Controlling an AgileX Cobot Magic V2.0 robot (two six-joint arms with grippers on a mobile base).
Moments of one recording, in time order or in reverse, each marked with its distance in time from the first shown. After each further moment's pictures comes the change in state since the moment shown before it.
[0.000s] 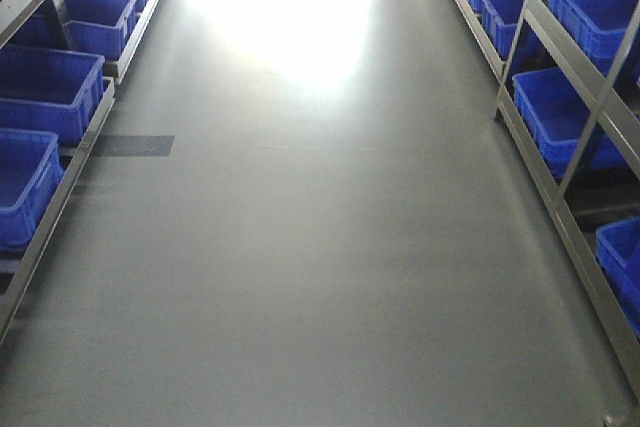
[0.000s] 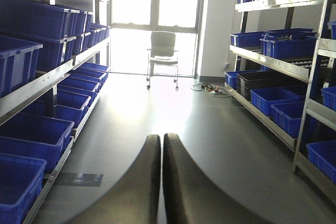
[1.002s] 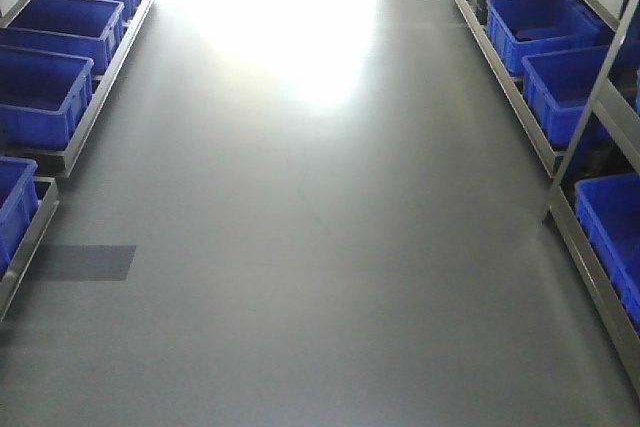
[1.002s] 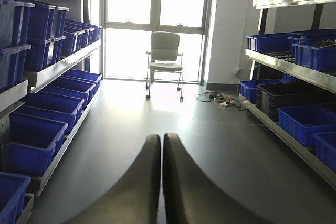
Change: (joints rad) left arm 0.000 0.000 0.000 0.000 0.000 0.000; right arm 0.000 0.000 0.000 0.000 0.000 0.000
